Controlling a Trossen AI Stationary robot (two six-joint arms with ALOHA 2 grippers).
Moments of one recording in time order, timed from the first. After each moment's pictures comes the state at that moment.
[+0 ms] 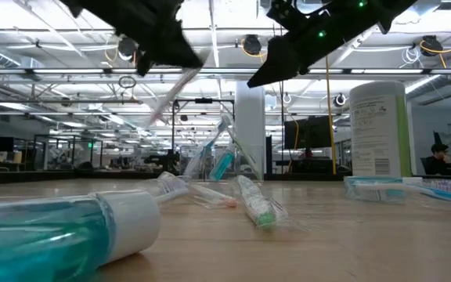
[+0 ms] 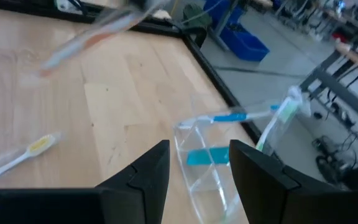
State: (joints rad) left arm 0.04 1.30 0.86 0.03 -0.30 -0.39; right arm 0.07 1.45 0.83 0.17 0.60 -0.10
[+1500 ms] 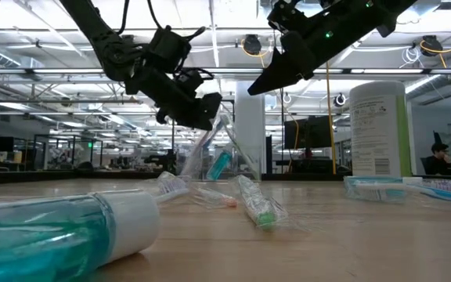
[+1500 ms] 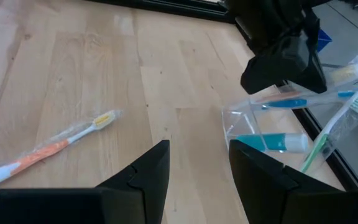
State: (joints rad) left arm 0.37 1.74 0.86 0.49 -0.43 -0.13; right arm 0.07 1.45 0.83 0.11 0.39 -0.06
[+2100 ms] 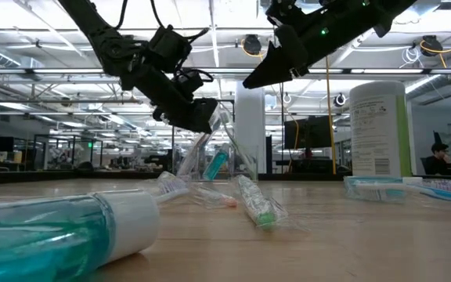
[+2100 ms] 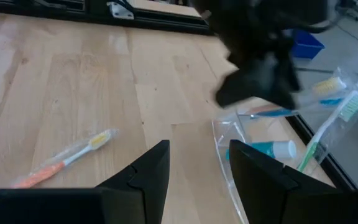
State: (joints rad) left arm 0.36 1.69 0.86 0.33 -0.44 -0.06; right arm 0.06 1.45 0.83 0.16 0.39 -0.05
